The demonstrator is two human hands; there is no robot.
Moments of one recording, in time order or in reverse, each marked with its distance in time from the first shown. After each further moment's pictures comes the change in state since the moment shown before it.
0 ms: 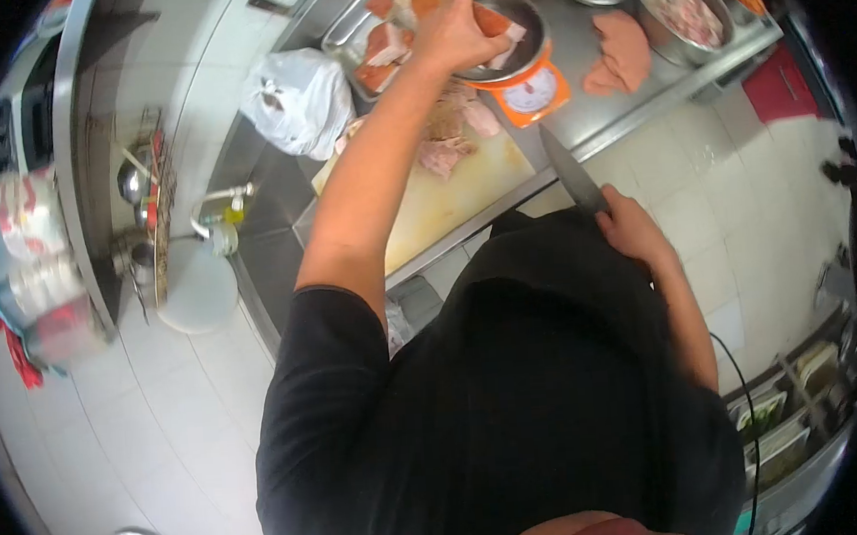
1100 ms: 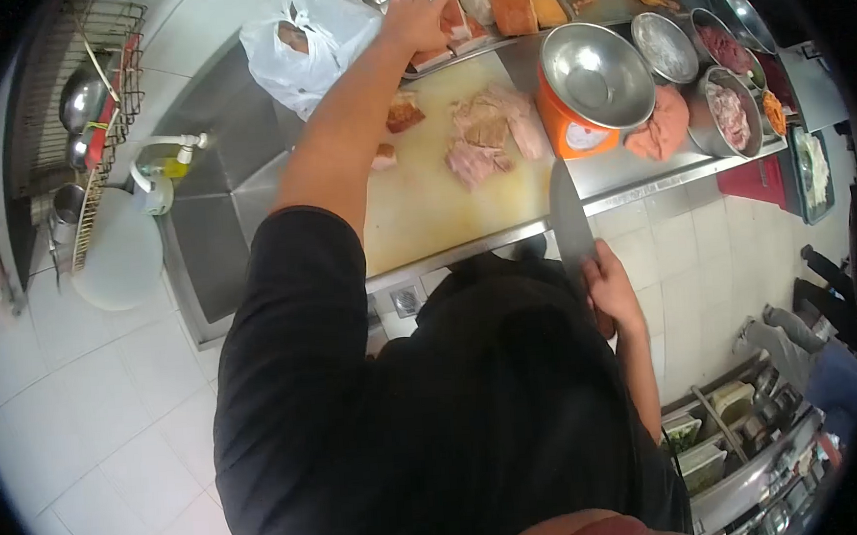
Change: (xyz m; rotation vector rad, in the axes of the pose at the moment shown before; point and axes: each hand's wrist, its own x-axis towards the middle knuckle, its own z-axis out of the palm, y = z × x) left_hand -0.013 -0.279 0.009 0.411 0.028 0.000; right_hand 0.009 -0.108 0.061 0.326 -0.014 0.366
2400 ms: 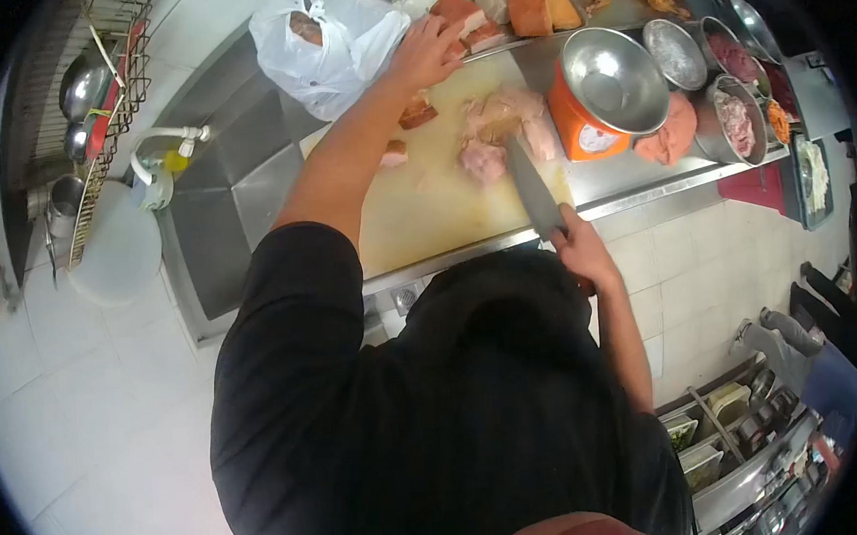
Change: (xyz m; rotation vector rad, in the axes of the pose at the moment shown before) left_hand -0.065 -0.009 0.045 -0.275 0.295 0.211; right_hand 0.077 -0.011 0.046 -0.293 -0.017 -0.353
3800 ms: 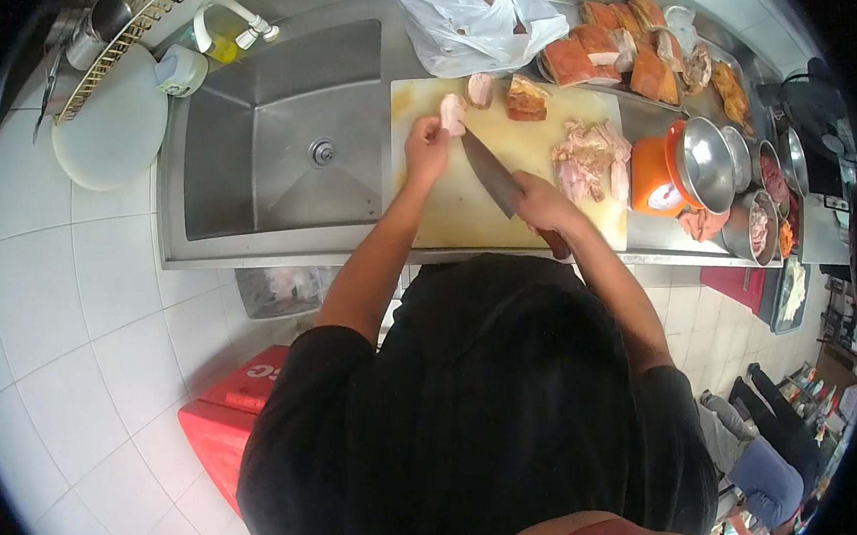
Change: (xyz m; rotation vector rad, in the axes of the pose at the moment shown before) left_hand -0.296 0.056 -0.035 -0.702 0.557 -1.255; right_hand 0.105 -0.171 0.140 -0.255 -0.431 0.011
